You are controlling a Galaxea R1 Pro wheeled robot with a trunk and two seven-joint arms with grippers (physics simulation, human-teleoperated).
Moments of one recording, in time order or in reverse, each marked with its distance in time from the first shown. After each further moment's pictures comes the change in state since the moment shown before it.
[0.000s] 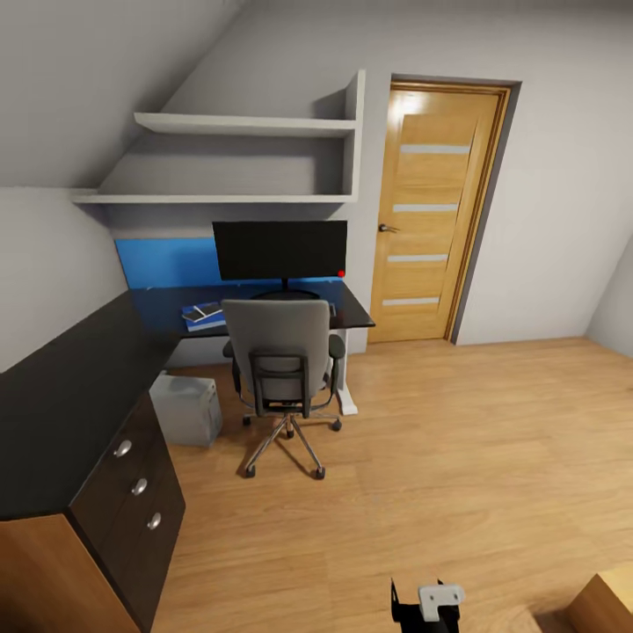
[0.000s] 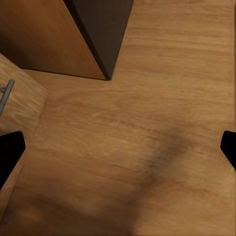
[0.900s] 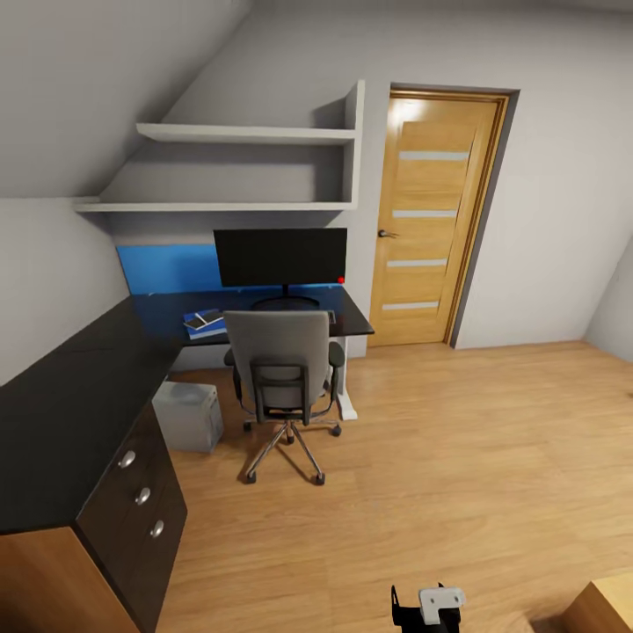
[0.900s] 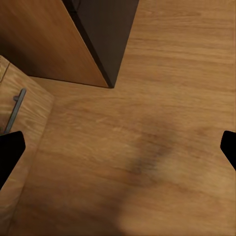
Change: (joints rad) left arm 0.000 -0.004 -0.001 0.000 0.000 -0.009 0.007; right arm 0.006 -0.001 0.000 0.000 0.001 0.001 0.003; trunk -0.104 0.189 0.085
